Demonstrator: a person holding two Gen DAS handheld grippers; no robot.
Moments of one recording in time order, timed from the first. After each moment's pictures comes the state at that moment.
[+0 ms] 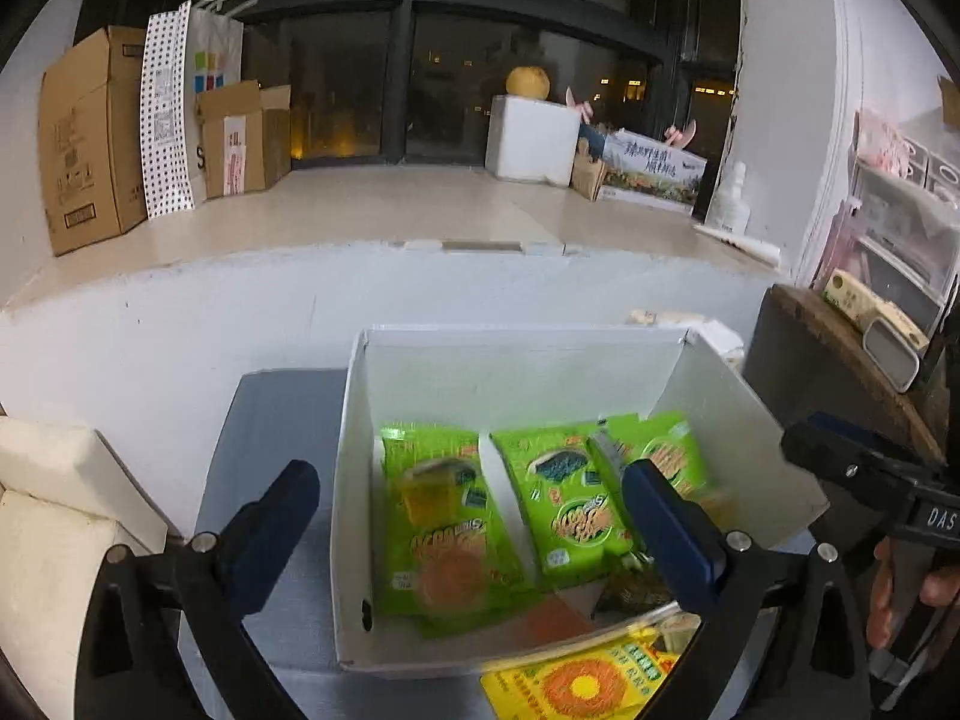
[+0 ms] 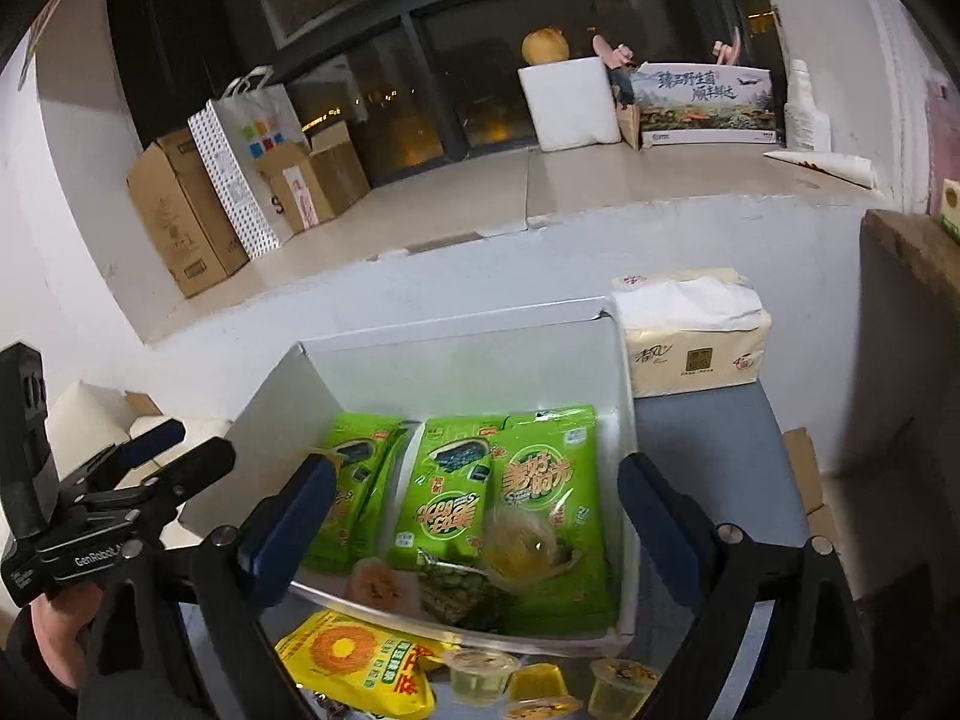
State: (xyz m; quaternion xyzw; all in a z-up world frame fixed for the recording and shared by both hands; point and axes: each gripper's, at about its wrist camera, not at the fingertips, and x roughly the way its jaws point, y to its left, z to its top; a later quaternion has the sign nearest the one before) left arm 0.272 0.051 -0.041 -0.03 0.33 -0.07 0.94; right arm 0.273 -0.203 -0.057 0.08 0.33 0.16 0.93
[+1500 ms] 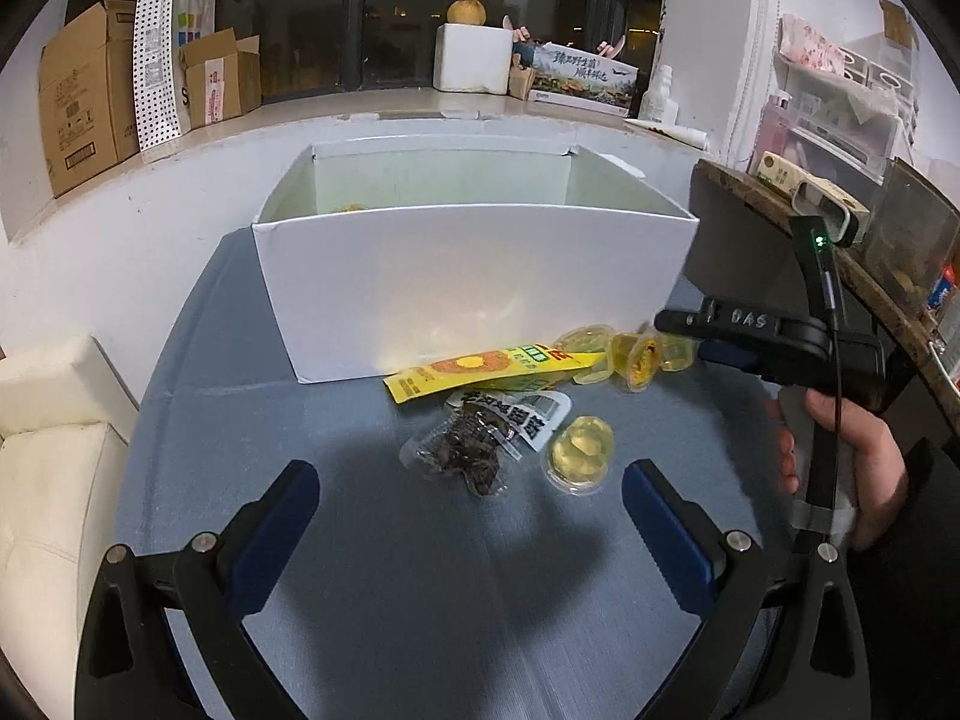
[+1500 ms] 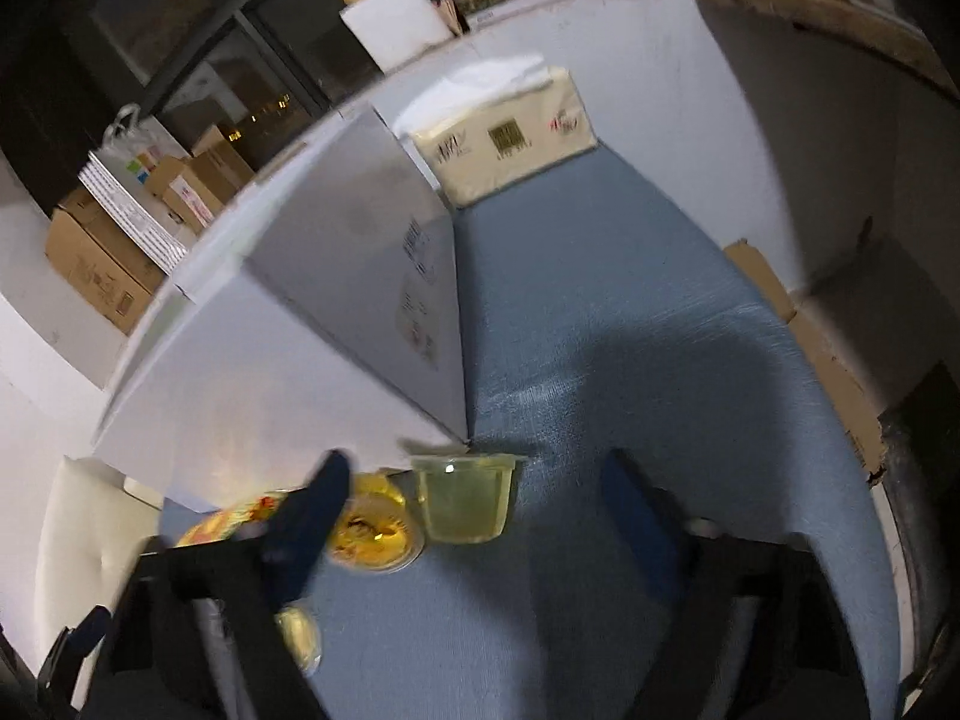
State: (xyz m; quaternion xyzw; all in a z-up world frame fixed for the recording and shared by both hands) left arm 0.107 0.006 -0.105 -0.01 0.39 -0.10 0.92; right arm 0.228 -0.280 -0.179 0.19 0.42 0.08 0.89
